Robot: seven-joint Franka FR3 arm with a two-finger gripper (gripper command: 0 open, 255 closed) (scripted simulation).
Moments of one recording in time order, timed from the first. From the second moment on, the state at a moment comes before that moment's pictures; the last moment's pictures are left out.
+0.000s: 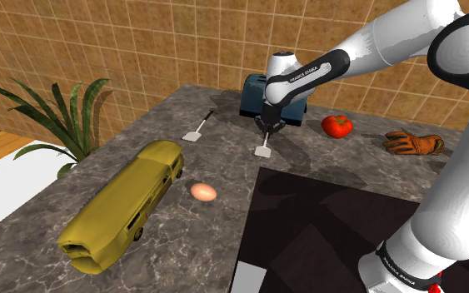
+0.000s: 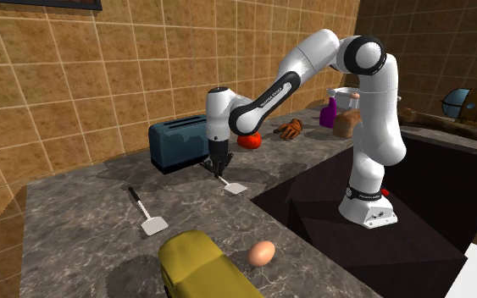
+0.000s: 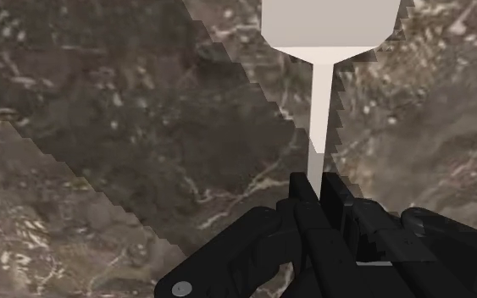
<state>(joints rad) -0.19 0.20 0.09 -2.07 -0.09 2.31 0.94</state>
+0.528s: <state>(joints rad) -0.19 0.19 0.09 -2.06 -0.09 2.30 0.94</state>
